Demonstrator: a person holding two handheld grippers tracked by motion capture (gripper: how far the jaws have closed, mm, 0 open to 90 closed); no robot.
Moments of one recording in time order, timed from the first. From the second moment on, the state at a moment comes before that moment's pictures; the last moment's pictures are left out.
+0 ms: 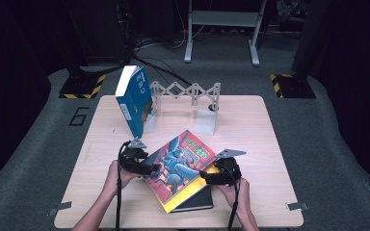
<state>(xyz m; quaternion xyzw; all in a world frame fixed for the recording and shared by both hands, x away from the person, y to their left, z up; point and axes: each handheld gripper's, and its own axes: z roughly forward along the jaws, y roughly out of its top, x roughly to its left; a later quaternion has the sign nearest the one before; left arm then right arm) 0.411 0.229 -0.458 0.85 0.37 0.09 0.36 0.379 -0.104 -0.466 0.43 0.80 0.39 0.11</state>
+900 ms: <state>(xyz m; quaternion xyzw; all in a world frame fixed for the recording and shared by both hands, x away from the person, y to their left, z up) 0.411 0.220 -0.458 0.84 0.38 0.10 0.36 0.388 -0.095 -0.463 0.46 0.79 0.39 0.11</state>
